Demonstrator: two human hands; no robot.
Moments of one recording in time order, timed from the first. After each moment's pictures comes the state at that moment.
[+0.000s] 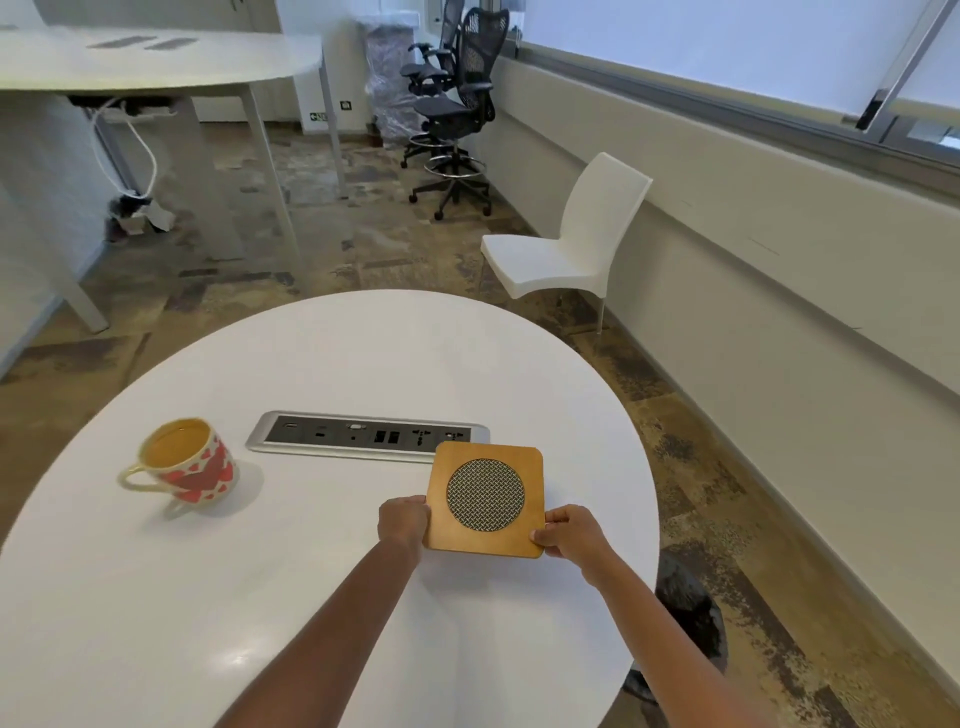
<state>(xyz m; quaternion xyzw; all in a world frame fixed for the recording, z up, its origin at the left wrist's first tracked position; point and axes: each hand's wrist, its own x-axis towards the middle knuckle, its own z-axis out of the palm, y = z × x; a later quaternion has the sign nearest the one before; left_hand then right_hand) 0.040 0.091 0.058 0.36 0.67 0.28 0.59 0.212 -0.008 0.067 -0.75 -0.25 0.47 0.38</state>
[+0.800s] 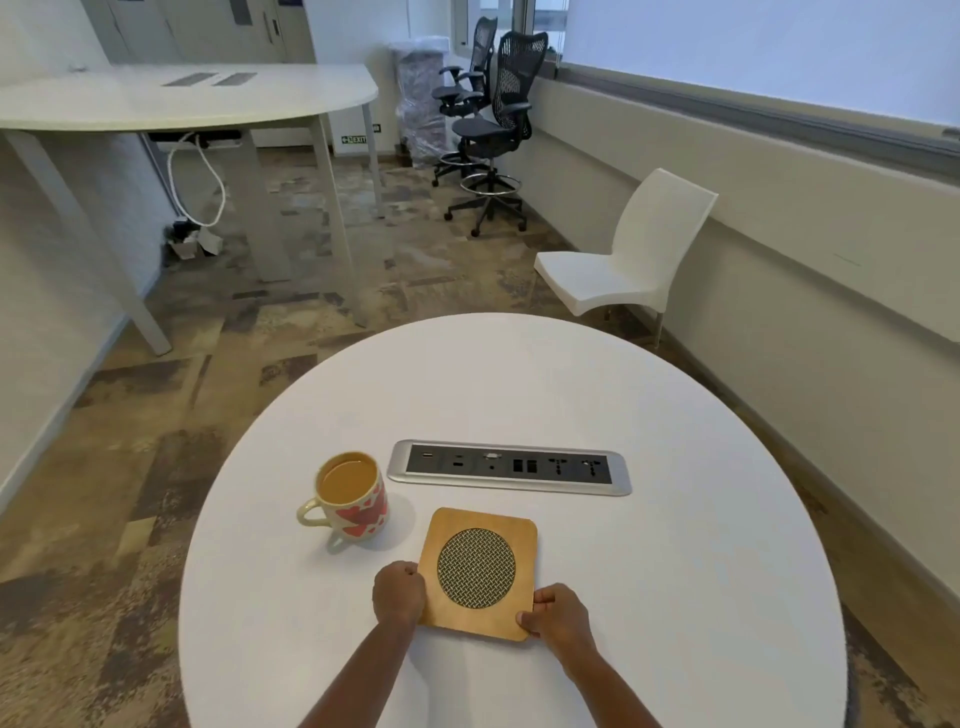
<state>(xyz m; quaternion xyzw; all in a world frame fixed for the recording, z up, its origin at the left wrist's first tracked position) -0.164 0.159 0.025 0.51 0.72 0.17 0.44 -0.016 0.060 0.025 -0.79 -0.21 0.45 0.36</state>
